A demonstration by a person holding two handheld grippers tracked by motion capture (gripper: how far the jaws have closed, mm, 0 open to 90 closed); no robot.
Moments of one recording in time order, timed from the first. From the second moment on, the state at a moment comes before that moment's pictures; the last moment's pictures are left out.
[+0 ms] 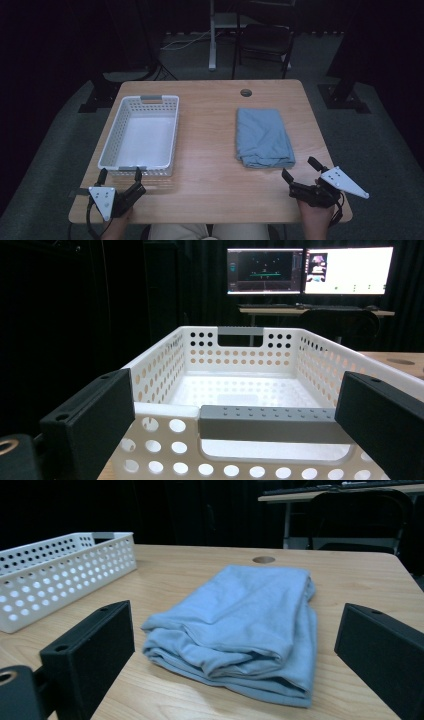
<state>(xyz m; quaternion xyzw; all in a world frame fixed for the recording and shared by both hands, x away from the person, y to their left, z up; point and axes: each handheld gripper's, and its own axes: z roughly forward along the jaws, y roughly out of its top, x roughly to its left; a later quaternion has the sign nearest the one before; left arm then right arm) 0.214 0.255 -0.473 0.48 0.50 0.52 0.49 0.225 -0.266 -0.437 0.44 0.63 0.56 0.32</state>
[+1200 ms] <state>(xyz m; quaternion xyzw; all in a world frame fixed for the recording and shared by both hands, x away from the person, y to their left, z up) 0.214 0.255 -0.473 0.48 0.50 0.52 0.49 0.251 -0.283 -0.355 0.40 0.62 0.58 0.33</state>
